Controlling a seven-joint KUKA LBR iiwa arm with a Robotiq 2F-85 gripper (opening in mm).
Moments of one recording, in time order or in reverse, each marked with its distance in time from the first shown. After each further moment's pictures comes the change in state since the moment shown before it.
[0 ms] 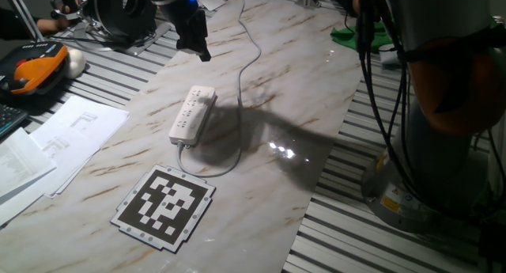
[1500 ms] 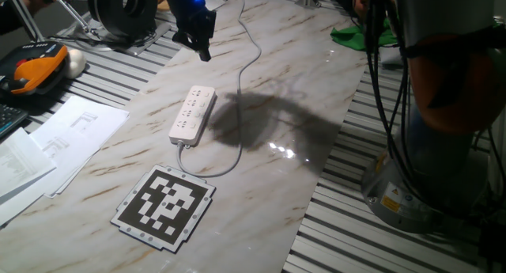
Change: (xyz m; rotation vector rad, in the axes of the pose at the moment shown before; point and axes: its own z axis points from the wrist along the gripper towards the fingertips) arm 0.000 -0.001 0.000 -0.156 -0.060 0.382
